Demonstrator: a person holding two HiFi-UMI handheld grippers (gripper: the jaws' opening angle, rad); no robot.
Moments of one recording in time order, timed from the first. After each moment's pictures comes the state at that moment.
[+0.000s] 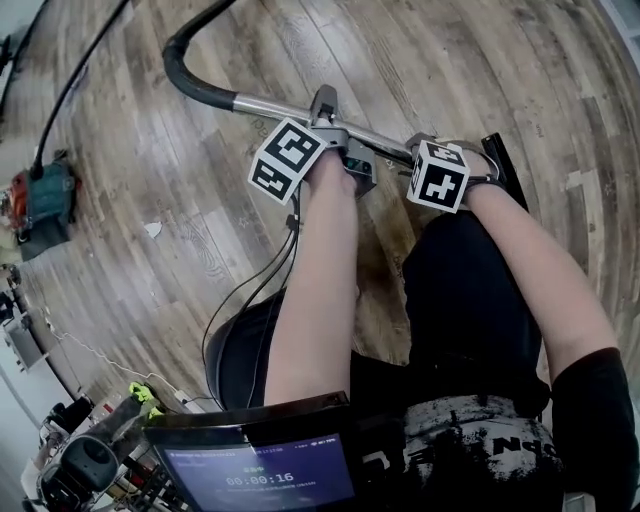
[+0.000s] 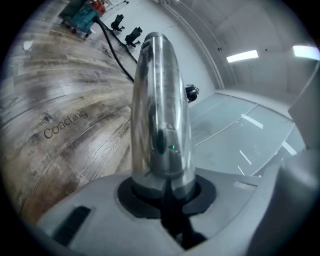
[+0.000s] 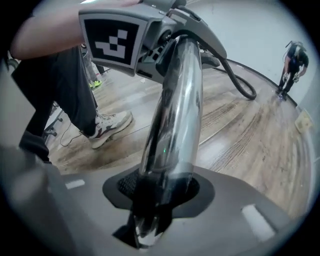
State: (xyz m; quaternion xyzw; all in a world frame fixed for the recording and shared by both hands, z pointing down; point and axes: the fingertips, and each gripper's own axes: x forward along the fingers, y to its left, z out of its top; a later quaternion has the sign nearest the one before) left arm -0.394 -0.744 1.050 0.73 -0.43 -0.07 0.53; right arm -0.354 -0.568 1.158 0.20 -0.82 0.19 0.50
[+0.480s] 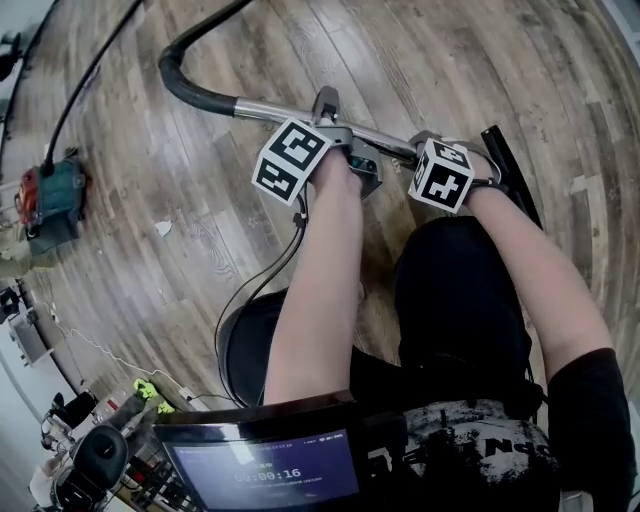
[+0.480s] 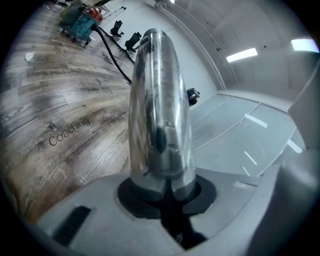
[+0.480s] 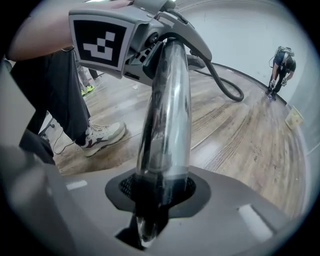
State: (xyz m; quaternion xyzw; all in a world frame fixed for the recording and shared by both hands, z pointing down) left arm -0.401 -0.747 1.034 0.72 -0.46 -0.06 0.52; right arm -0.351 -0.584 1.145 0.25 -0.82 0.18 0.48
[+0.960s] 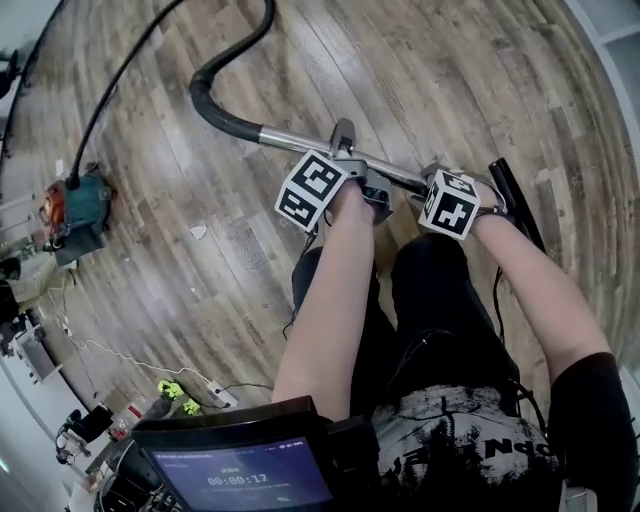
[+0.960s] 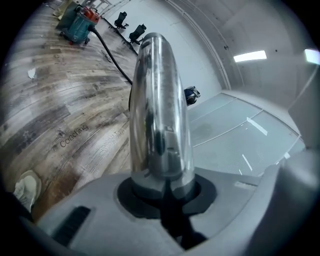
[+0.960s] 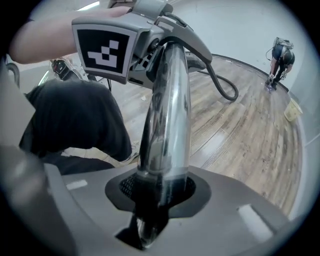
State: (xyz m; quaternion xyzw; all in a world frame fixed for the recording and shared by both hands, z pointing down) left arm -0.403 -0.729 0.856 0.69 -0.43 -0.04 0.58; right arm -0.363 -0.547 0.939 0.23 -0.80 0.26 0.50
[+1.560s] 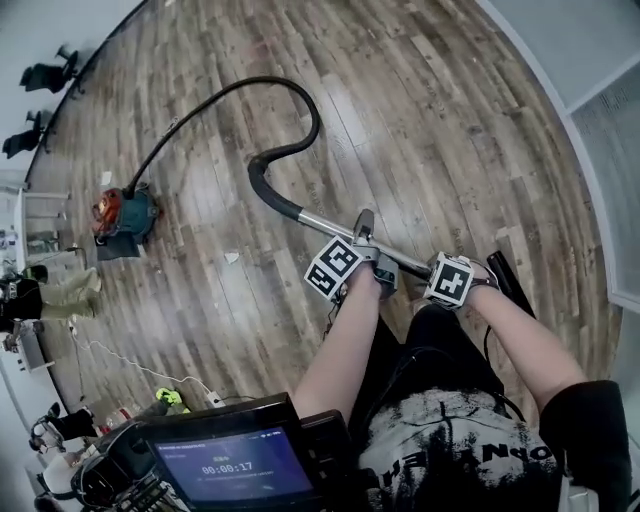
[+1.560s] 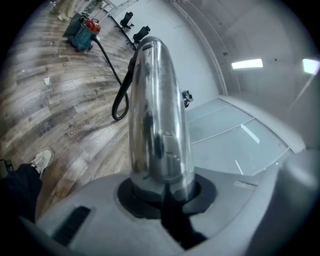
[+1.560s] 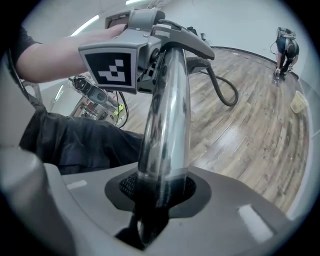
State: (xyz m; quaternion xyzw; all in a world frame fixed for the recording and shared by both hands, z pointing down) left arm -0.373 -0.615 0.611 0.67 -0.43 -0.05 0.61; right arm -0.338 -0.417 0.663 0.14 -0.80 0.34 0.47
